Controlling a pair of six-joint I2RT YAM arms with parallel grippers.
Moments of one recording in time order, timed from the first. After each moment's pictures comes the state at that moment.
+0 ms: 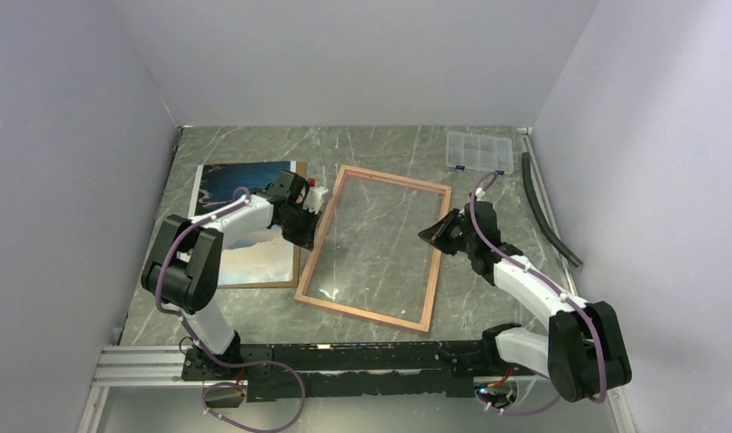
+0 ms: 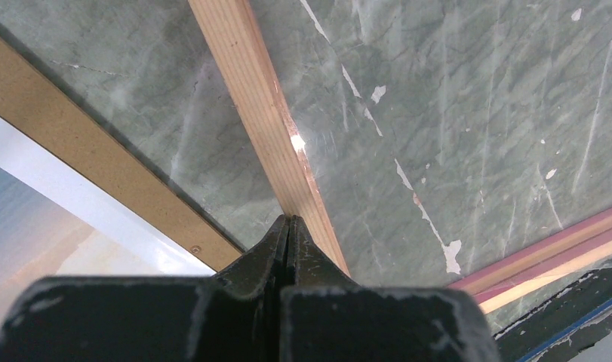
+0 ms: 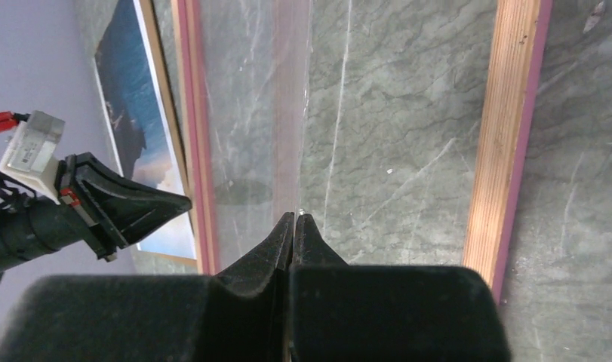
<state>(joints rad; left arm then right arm) -0.40 1.70 1.05 -0.52 0.31 0.07 0.27 1.14 0.50 0.04 -0.24 0.91</state>
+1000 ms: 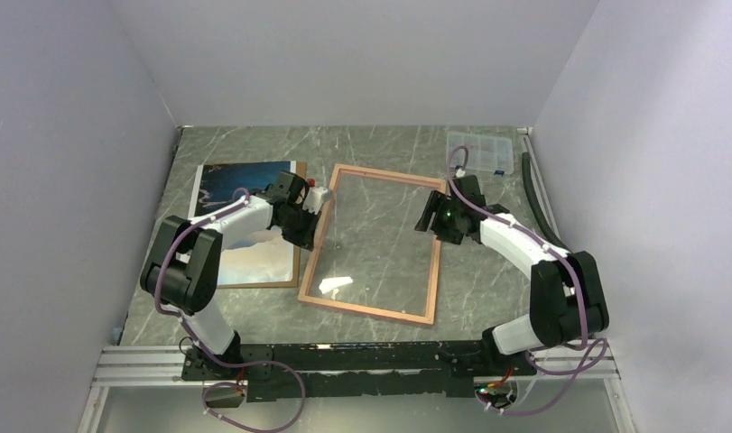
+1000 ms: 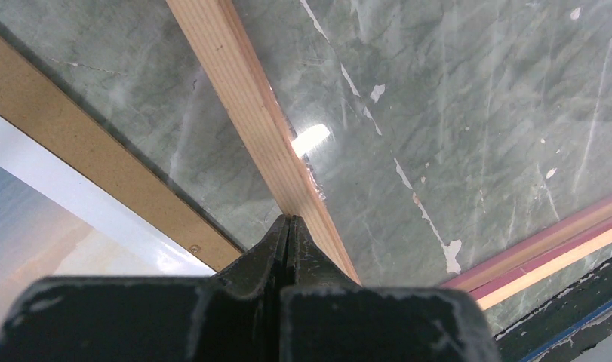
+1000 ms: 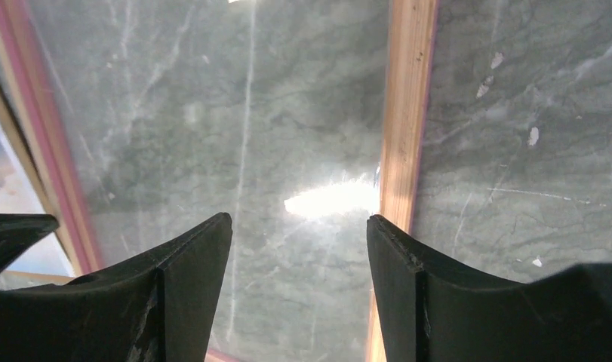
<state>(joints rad) -0.40 1.69 1.04 -0.51 0.31 0.07 0.27 1.43 0.84 -0.32 -0.11 0.62</state>
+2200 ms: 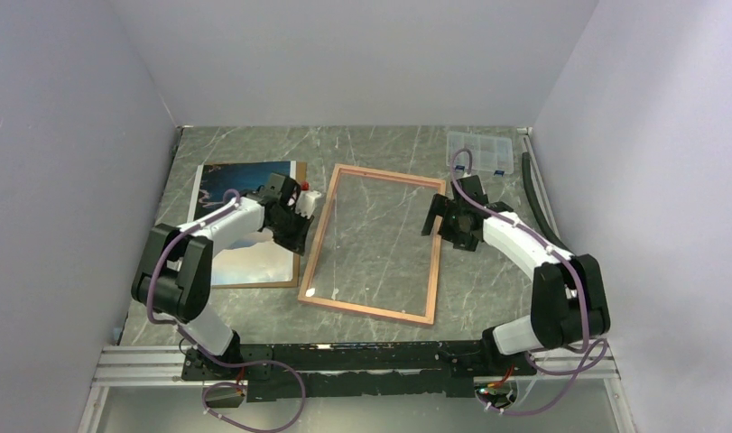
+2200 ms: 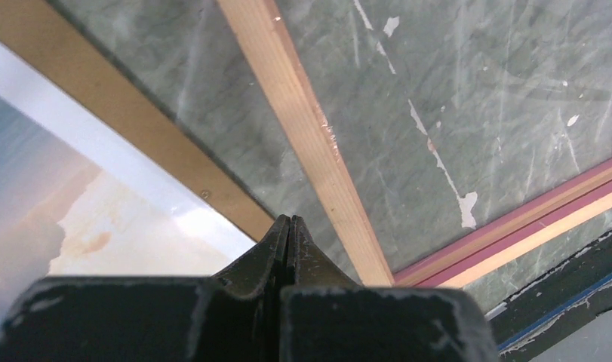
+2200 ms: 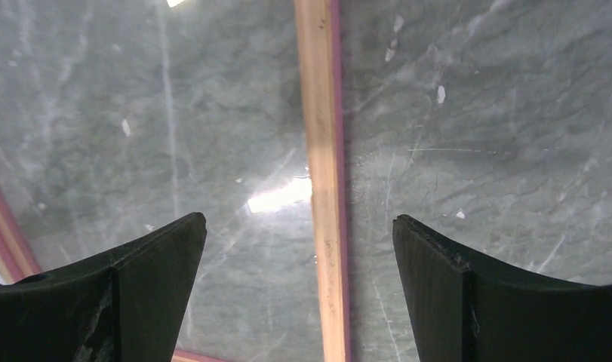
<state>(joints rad) -0.37 1.63 1.01 -0.60 0.32 0.14 0.25 1.40 0.88 -0.49 0.01 0.59</state>
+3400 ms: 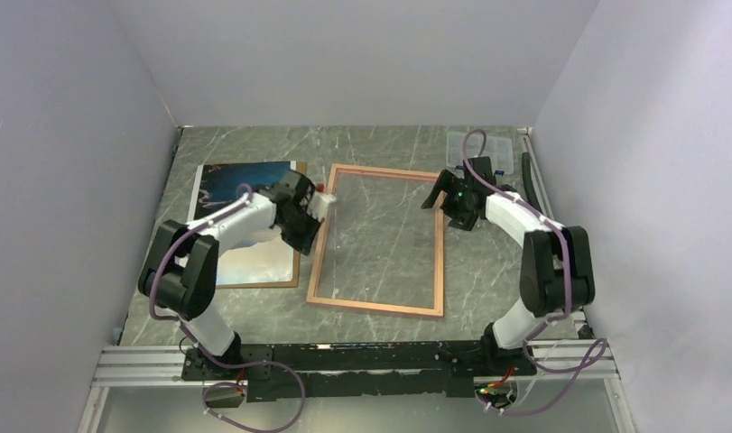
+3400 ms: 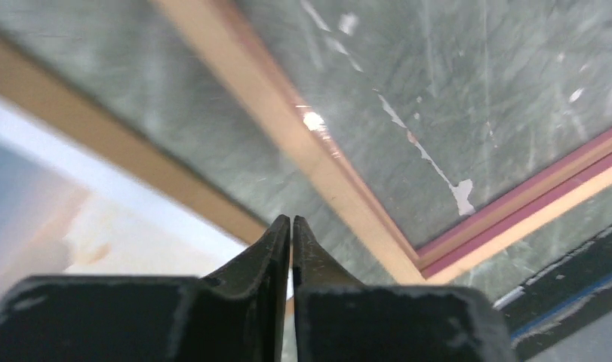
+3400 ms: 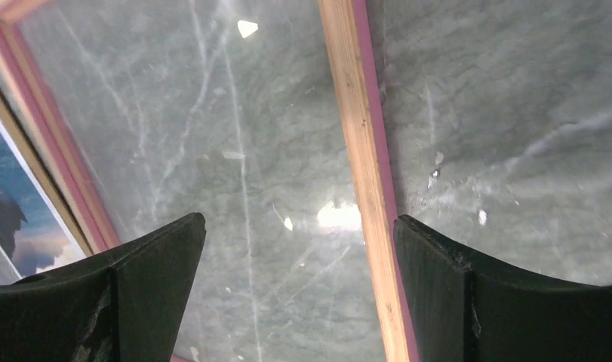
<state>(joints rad) -0.47 1.66 1.06 -0.65 0.24 0.20 0.12 1.64 1.02 -0.35 -0.19 0.64</state>
